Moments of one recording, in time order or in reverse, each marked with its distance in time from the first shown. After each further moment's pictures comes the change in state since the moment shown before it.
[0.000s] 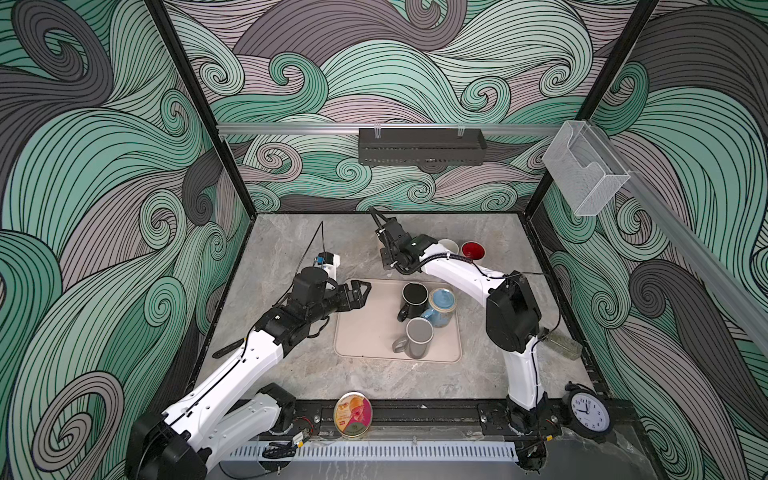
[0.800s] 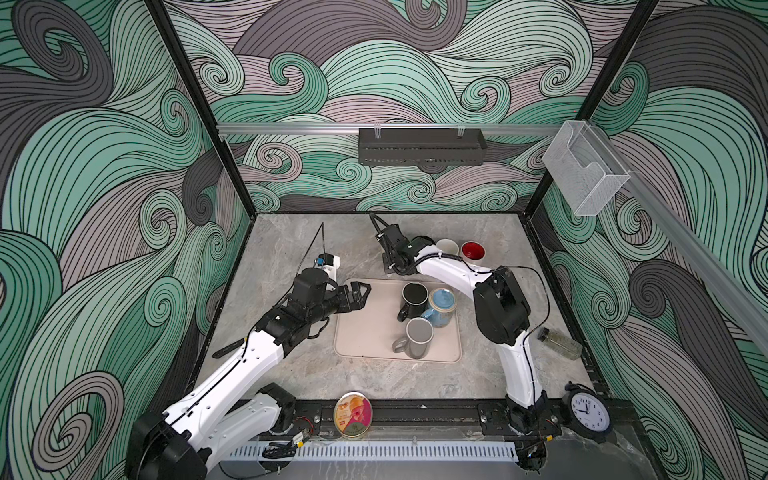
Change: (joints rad) left arm 0.000 0.000 -0.010 -0.005 0.000 0.000; right arm -0.026 0.082 -0.011 0.025 -0.001 0.041
